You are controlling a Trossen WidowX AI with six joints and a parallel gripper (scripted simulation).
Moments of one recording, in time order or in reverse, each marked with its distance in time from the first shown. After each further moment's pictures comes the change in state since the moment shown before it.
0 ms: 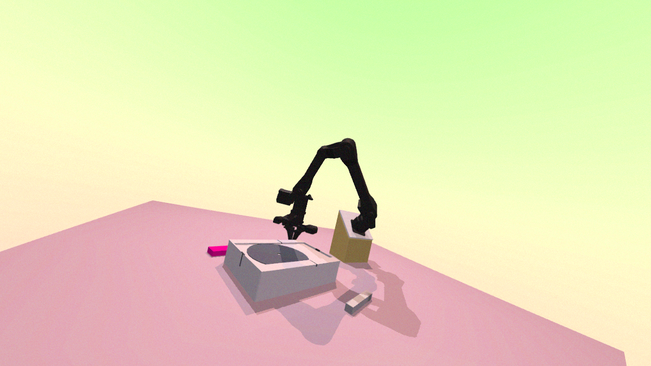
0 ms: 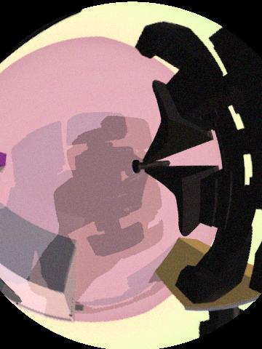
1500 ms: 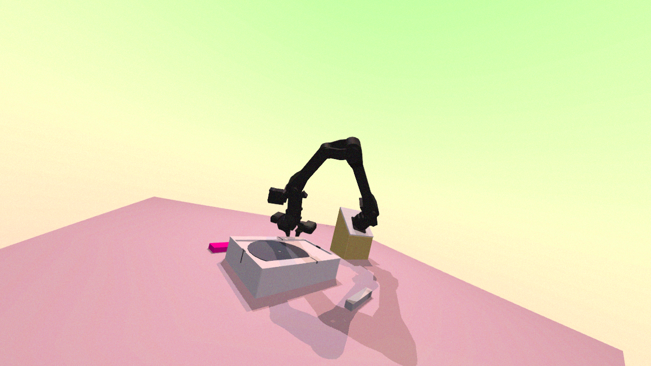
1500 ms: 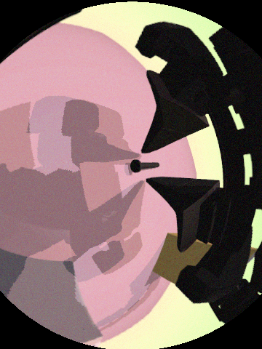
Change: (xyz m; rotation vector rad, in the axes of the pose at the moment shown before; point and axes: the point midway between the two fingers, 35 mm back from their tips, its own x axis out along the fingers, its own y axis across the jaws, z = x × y) arm -0.003 0.001 0.012 -0.002 0.357 0.006
